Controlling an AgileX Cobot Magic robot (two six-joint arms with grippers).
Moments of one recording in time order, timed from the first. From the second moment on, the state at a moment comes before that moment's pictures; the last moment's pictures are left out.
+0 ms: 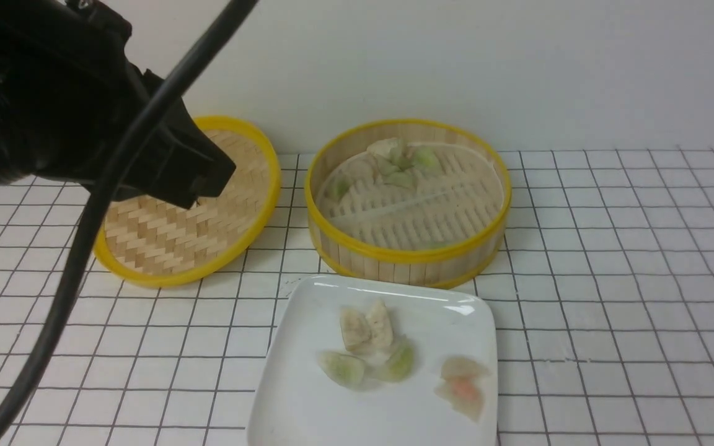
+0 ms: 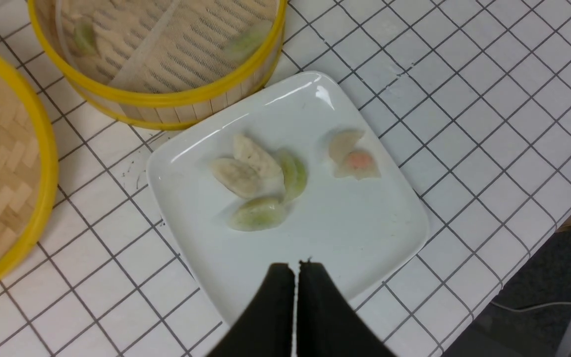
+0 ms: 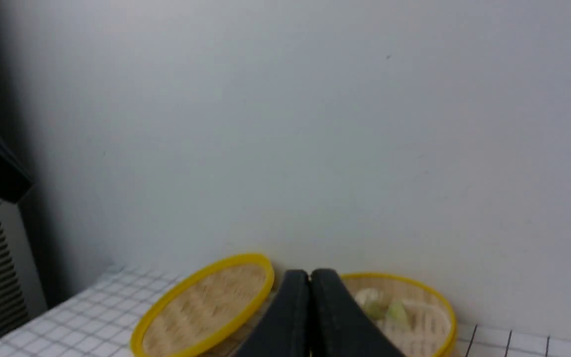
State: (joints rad) right arm 0.54 0.00 -0.44 -0.20 0.44 0.36; left arm -0.50 1.21 -1.51 -0.24 1.26 0.18
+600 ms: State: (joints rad) right arm 0.54 -0.02 -0.41 -0.31 0.43 0.58; left arm -0.50 0.71 -1.01 -0.25 0.75 0.20
